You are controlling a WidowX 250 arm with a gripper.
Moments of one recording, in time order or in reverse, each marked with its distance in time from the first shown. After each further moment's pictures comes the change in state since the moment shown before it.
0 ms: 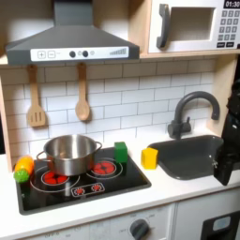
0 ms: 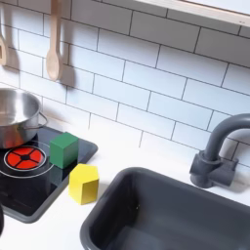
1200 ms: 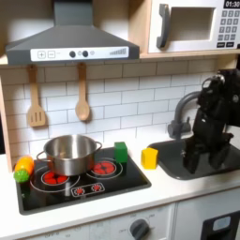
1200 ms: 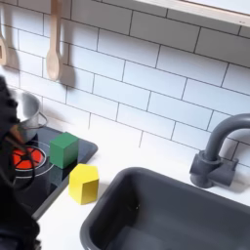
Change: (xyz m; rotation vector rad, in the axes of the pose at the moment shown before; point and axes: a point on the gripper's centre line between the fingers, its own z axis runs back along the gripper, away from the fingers) arm 0.059 0.018 -0.017 0.059 -0.042 -0.019
